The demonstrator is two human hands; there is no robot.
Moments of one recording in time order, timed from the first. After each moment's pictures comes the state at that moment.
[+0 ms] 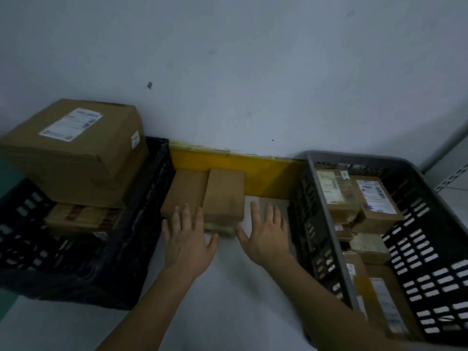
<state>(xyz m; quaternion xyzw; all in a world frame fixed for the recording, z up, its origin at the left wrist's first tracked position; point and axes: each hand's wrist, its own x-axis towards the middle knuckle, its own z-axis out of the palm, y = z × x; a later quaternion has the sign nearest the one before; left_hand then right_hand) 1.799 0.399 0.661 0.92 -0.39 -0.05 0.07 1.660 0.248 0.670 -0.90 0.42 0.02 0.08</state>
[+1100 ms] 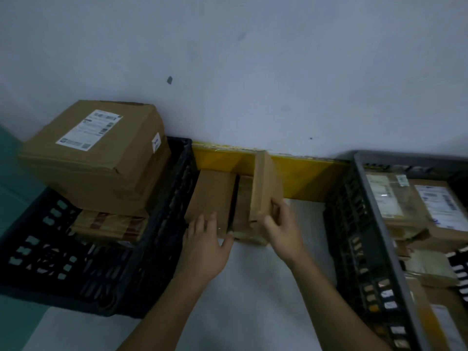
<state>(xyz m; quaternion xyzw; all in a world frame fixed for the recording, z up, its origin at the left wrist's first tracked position) 1.857 0.393 0.657 0.90 -0.32 -0.20 0.21 1.728 0.226 0.652 -0.70 0.40 -0.17 0.56</state>
